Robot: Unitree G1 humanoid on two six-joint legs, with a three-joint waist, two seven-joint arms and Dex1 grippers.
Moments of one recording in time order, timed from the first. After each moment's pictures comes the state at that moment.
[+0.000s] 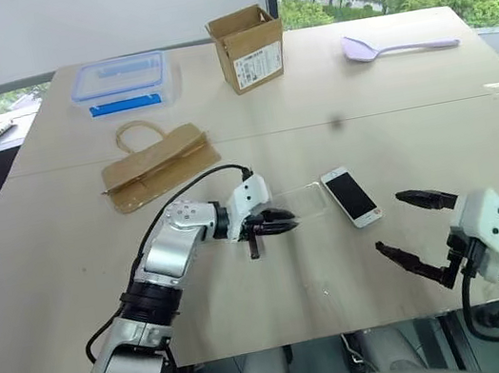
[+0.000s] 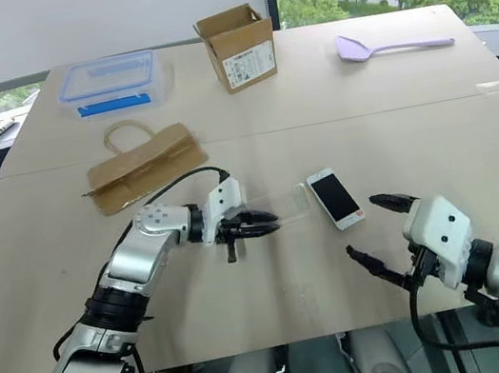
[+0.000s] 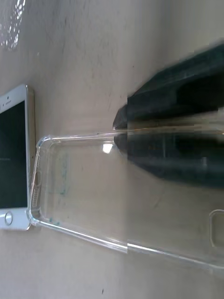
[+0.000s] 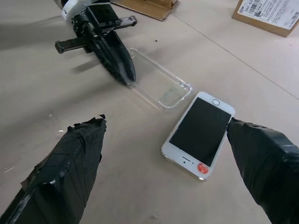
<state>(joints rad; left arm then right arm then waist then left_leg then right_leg) -0.52 0.52 -0.28 0.15 -0.17 0.32 -1.22 0.30 -0.75 -0.22 -0.80 0.52 0.46 0.71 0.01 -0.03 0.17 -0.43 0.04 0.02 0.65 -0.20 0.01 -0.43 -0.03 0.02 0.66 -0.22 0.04</state>
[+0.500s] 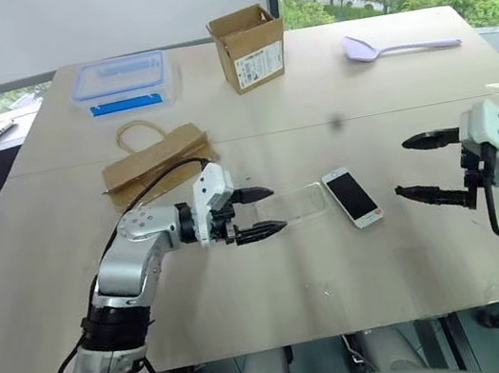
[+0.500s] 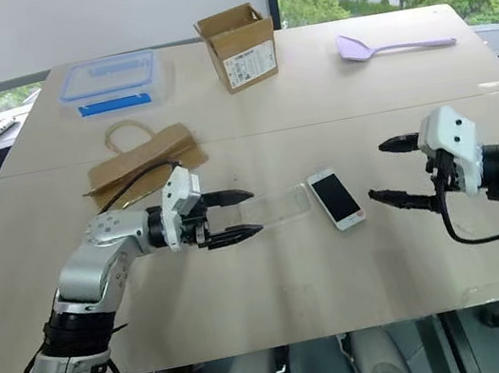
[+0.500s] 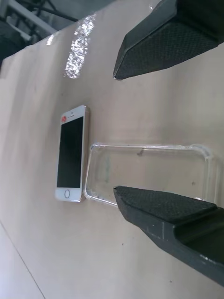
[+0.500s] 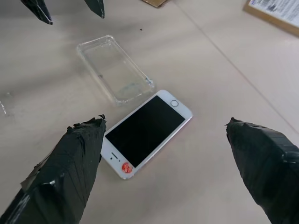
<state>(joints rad) -0.38 0.61 -0.07 -0.13 -0.43 0.47 -1.21 -0.25 -0.96 -0.10 -0.29 0.54 0.52 1.03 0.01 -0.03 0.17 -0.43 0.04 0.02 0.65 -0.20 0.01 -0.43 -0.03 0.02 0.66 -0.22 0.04</state>
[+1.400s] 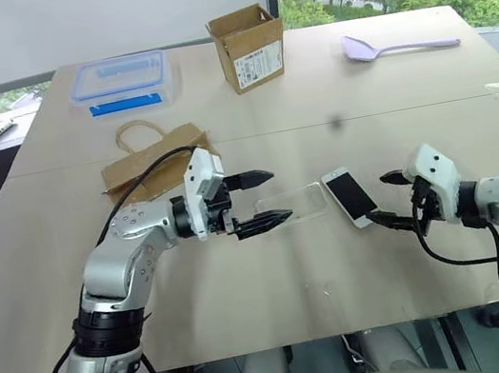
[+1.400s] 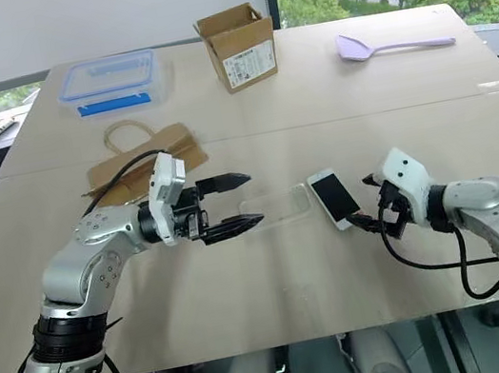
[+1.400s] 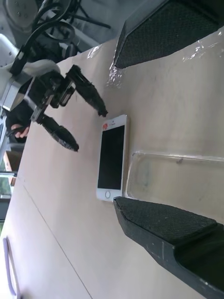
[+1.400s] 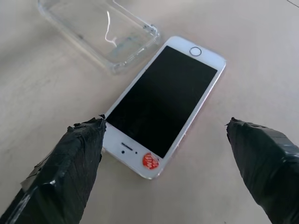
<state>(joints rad) -0.41 0.61 -0.04 -0.19 -0.57 0.56 -1.14 -0.16 -0.77 0.04 -0.41 0.40 0.70 0.75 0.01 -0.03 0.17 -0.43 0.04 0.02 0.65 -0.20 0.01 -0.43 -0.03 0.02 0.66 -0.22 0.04</state>
